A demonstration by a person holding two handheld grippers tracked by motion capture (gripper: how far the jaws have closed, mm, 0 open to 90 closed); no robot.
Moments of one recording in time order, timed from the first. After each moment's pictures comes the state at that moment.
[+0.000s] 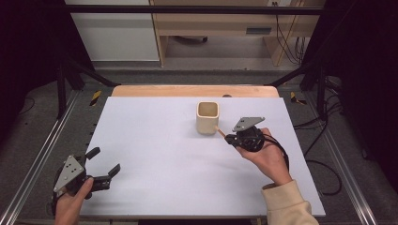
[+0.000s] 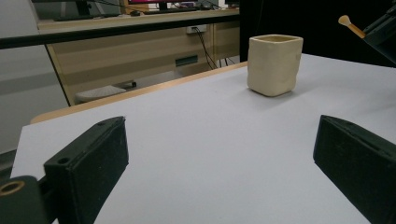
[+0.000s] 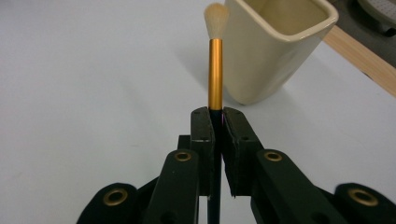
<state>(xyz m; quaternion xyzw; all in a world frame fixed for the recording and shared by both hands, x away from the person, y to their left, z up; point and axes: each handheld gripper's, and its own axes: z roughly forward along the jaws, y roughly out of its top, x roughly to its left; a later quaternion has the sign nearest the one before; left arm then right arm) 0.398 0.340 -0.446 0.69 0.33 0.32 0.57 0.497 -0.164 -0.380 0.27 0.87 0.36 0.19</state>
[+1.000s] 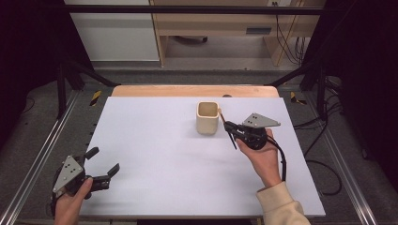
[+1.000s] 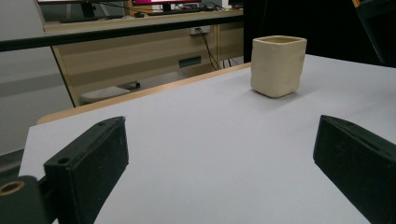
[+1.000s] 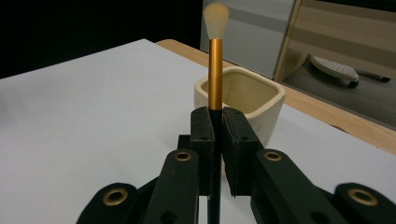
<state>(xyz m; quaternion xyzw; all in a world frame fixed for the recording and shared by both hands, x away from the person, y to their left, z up) 0.397 0.341 -0.445 0.69 0.33 0.33 0.56 0.498 -0.170 -0.382 0.32 0.76 0.52 0.24</state>
